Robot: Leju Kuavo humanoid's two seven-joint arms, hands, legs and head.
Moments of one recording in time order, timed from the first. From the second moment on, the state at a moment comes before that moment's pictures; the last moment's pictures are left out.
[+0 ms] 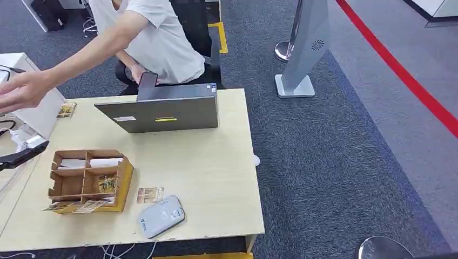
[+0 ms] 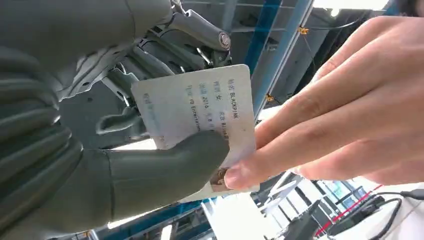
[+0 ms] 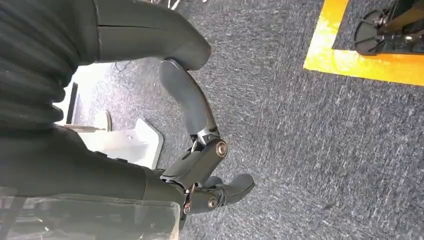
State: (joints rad) left arm -0.48 0.76 -0.24 -1.59 -1.50 -0.09 0.19; right arm 0.00 0.13 -1.15 -0.29 1.57 -0.01 -0.03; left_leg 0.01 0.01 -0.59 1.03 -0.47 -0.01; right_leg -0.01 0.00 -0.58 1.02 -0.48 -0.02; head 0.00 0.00
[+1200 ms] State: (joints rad) left arm -0.13 0.68 -0.34 -2.09 -1.46 -0.05 0.11; right arm 0.02 0.18 -1.22 -0.37 1.53 0.04 -0.03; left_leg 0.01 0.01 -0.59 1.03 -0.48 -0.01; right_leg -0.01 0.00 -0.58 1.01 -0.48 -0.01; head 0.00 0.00
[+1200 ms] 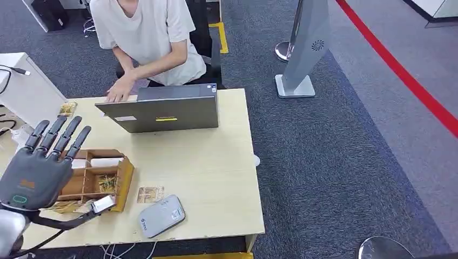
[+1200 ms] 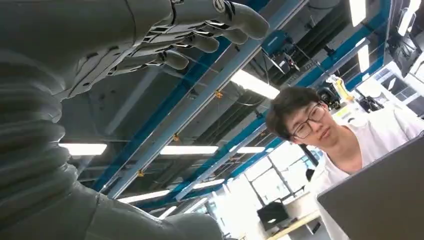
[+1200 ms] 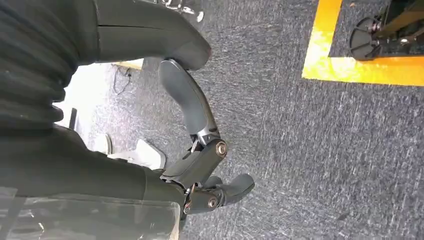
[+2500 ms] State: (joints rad) left arm 0.39 0.61 -0.34 -1.98 -1.49 0.11 0.40; right arm 0.02 0.23 -1.31 -0.49 1.57 0.09 -0.05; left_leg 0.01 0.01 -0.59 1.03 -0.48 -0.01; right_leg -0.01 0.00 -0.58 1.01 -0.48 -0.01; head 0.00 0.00
